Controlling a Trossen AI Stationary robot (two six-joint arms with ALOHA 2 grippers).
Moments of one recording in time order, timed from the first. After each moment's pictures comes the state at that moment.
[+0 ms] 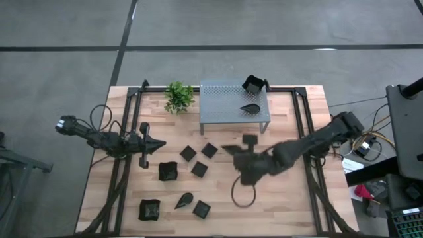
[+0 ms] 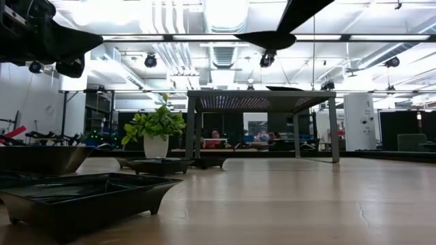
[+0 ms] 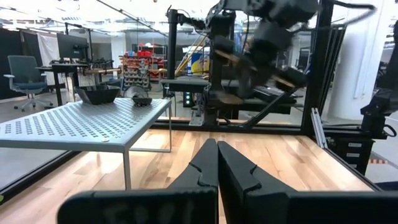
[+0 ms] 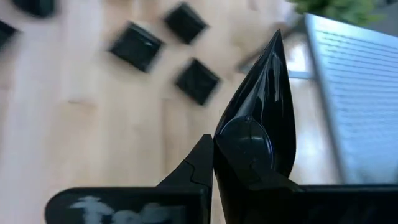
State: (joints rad) left arm -0.39 0.16 0.01 0.24 -0.46 0.02; right arm 0.40 1.59 1.38 -0.87 0.55 0.24
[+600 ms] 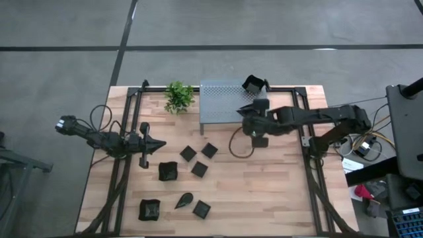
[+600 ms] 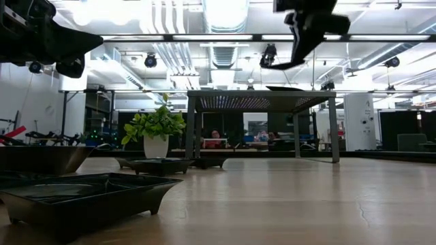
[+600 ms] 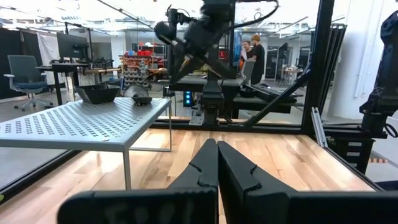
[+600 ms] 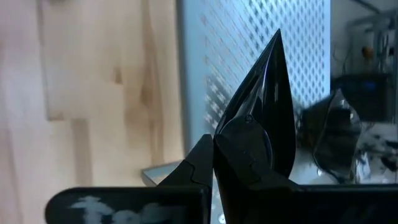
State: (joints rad) left arm -0.39 0.17 0.01 0.23 -0.46 0.01; right arm 0.03 1.47 1.37 -1.13 0.54 -0.09
